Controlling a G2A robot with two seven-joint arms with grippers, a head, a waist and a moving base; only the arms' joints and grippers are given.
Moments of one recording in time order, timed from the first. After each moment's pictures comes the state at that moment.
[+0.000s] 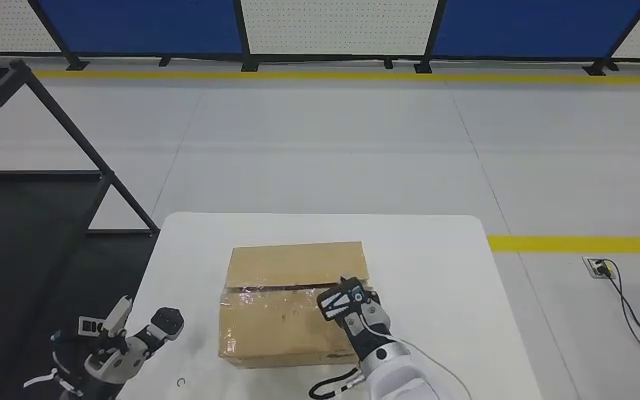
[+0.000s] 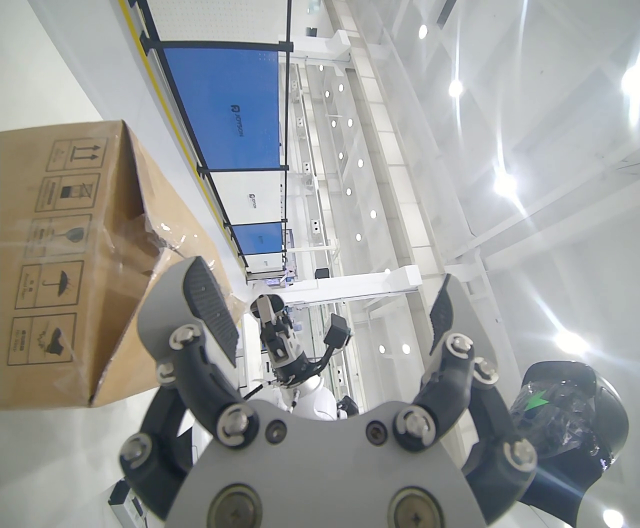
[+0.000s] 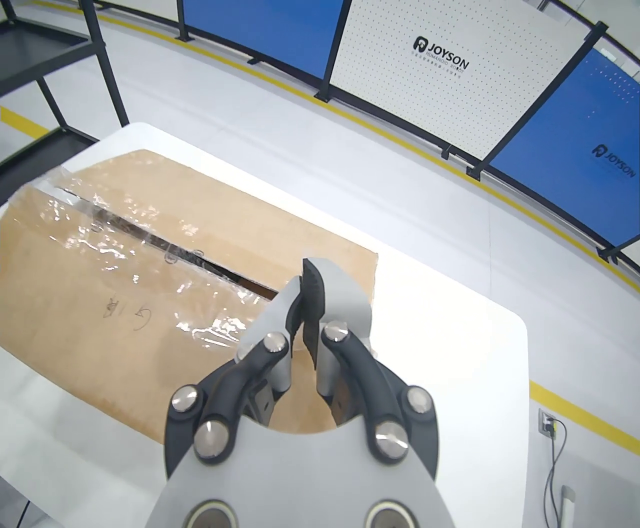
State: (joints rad) left arm 1.62 -1.28 -1.95 -1.96 -0.62 -0.11 -0.73; right arm -1.10 -1.31 0.88 -2.05 -1.66 0.26 0.68
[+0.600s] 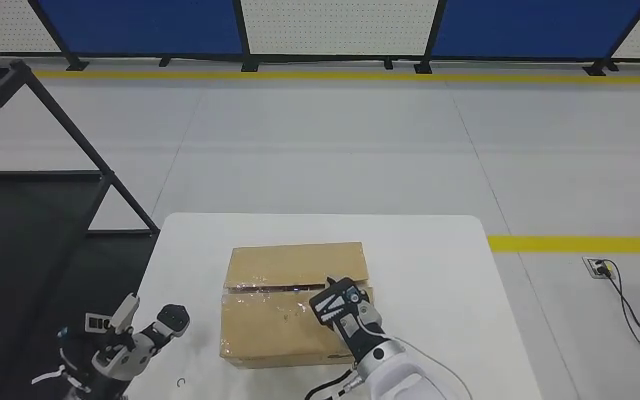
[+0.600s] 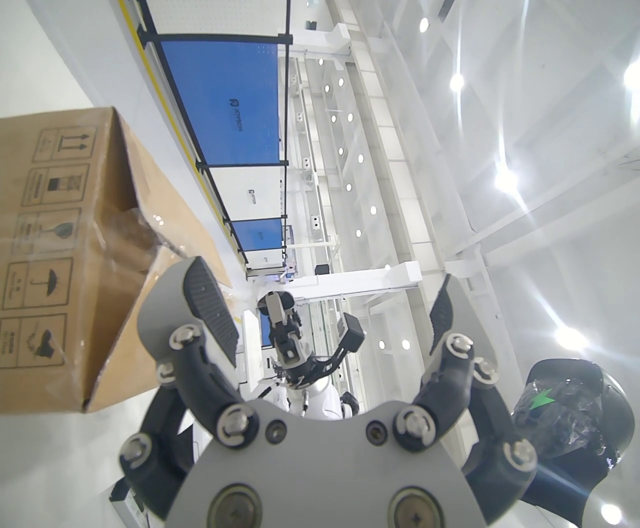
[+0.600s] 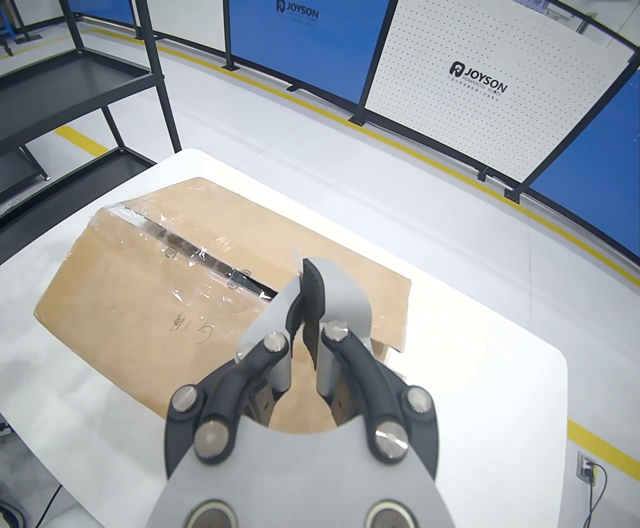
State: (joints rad) left arm 1.60 -1.27 -1.92 -1.97 -0.63 -0.14 -0.67; right arm -1.10 -1.34 0.91 -2.05 -1.58 0.16 0.64
